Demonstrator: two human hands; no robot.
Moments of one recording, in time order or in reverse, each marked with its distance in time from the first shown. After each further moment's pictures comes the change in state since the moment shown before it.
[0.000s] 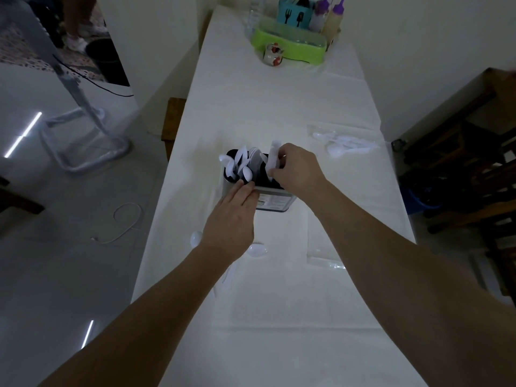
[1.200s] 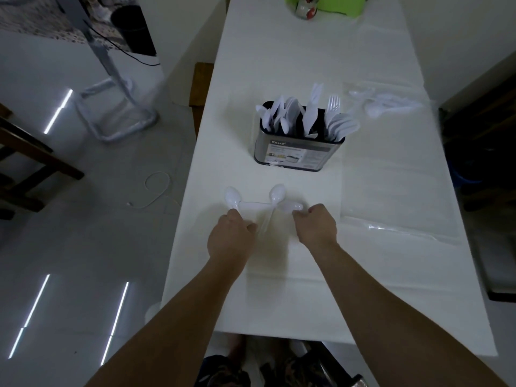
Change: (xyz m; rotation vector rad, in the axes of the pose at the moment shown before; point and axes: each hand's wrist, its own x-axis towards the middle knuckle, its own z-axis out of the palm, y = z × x) left_hand -0.113 -0.020 0.028 -0.002 -0.251 -0.785; right_hand -0.128 0.060 0.150 0.229 -0.077 0.588
